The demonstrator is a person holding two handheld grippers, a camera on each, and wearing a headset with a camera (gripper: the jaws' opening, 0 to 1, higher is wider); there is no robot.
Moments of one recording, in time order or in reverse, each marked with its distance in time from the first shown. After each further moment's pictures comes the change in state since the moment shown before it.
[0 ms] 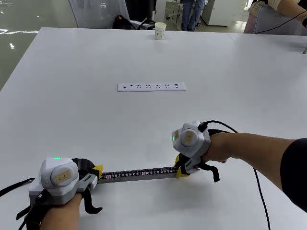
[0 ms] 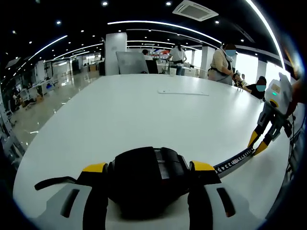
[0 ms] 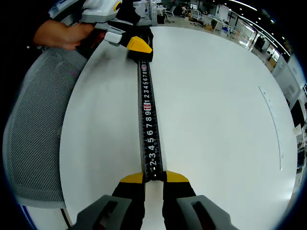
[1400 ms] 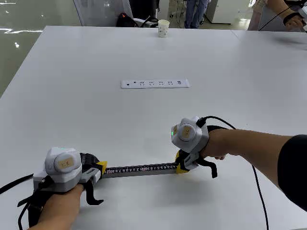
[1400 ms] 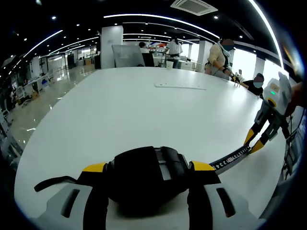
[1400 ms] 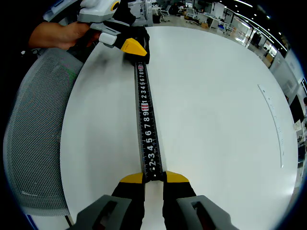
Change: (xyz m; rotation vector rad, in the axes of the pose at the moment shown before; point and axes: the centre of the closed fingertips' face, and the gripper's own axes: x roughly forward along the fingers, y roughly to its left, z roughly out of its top) left arm 0.001 -0.002 -0.003 0.005 0.074 -0.047; right arm 0.003 0.001 0.008 0.039 0.002 -0.007
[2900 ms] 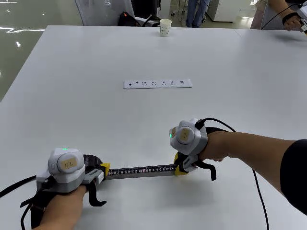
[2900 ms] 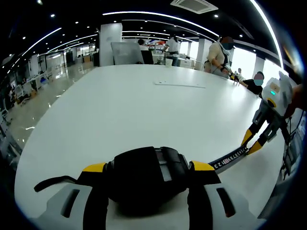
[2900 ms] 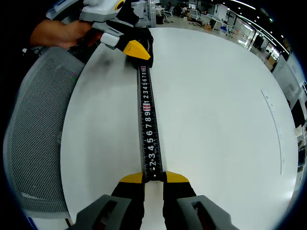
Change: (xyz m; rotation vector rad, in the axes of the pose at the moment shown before) left arm -0.001 -0.002 -0.002 -0.001 0.021 -0.010; right arm 0.004 0.002 0.014 -0.021 -0.007 0.011
